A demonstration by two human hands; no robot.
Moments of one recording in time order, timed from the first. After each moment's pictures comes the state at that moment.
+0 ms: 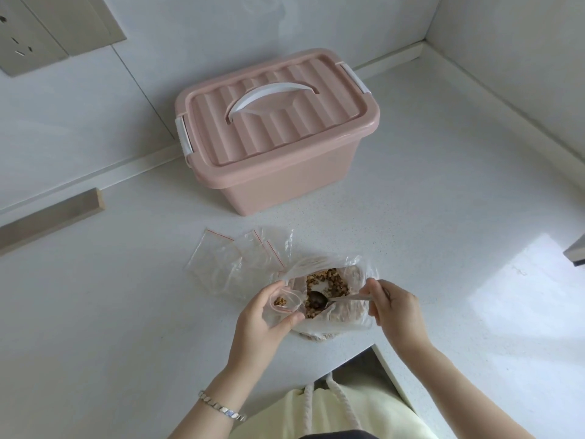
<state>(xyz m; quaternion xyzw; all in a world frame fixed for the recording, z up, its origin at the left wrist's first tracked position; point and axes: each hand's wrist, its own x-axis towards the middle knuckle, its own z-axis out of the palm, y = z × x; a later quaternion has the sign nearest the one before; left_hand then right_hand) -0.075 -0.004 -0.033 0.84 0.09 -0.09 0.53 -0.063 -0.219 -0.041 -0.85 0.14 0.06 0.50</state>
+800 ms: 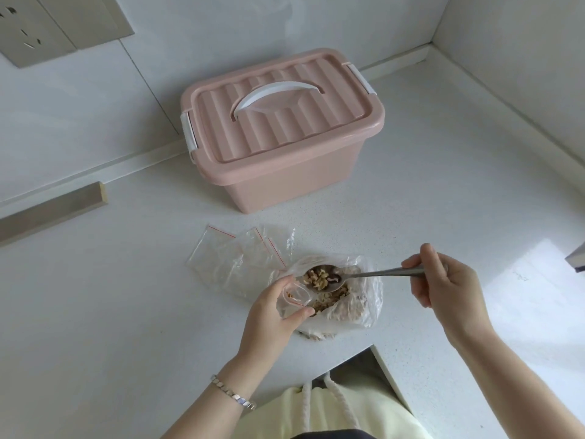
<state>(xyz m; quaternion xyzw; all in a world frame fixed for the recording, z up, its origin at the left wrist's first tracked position) -0.067 -0.016 -0.033 0.85 0.07 -0.12 0.50 -0.045 -0.246 0.036 -0.76 0.21 0.01 0.61</state>
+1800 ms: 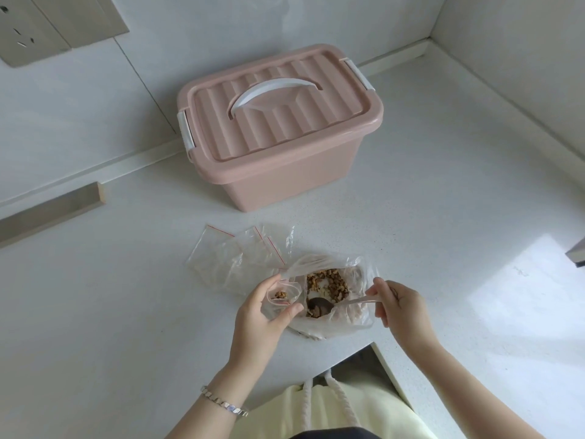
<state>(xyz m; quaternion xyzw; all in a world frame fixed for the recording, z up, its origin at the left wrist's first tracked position) -0.075 -0.009 -0.030 0.83 0.12 -0.06 0.55 -0.064 -0.227 -0.038 -0.83 0.17 0.09 0.51</state>
